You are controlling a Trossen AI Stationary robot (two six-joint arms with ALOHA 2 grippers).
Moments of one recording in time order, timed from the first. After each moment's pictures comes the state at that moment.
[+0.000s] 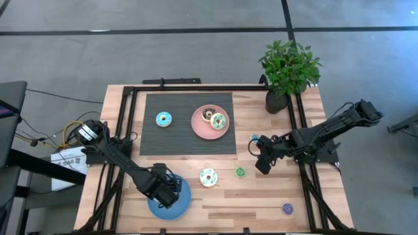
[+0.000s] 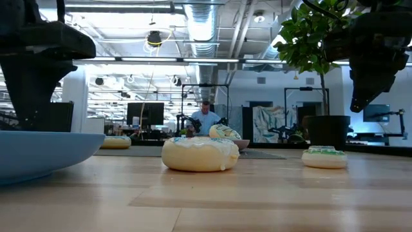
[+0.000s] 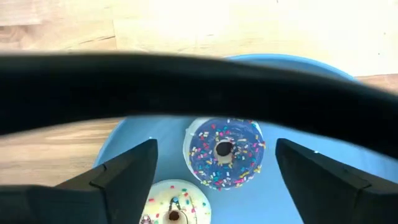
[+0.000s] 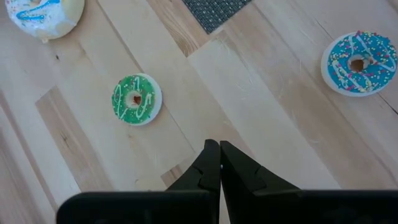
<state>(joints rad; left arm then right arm) -0.66 1.74 1.10 -0.93 -0.16 -2.19 0.33 1.13 0.67 -0.70 0.13 0.88</state>
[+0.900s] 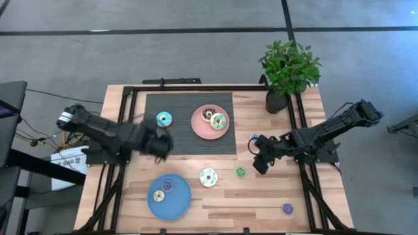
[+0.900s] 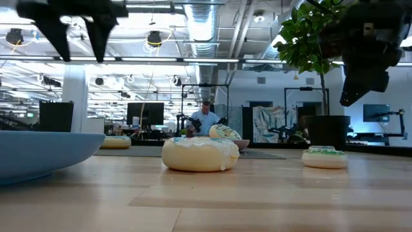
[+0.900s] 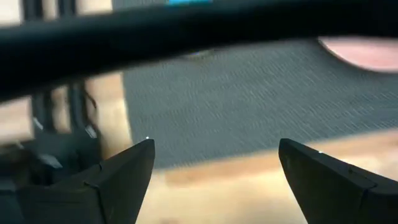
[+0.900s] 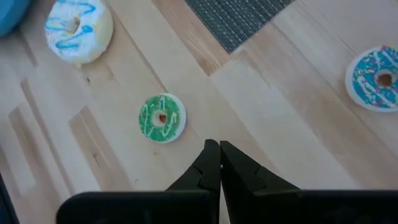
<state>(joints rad) -0.26 1.38 1.23 -1.52 -0.44 -1.69 0.33 1.13 0.67 -0.61 0.13 0.92</state>
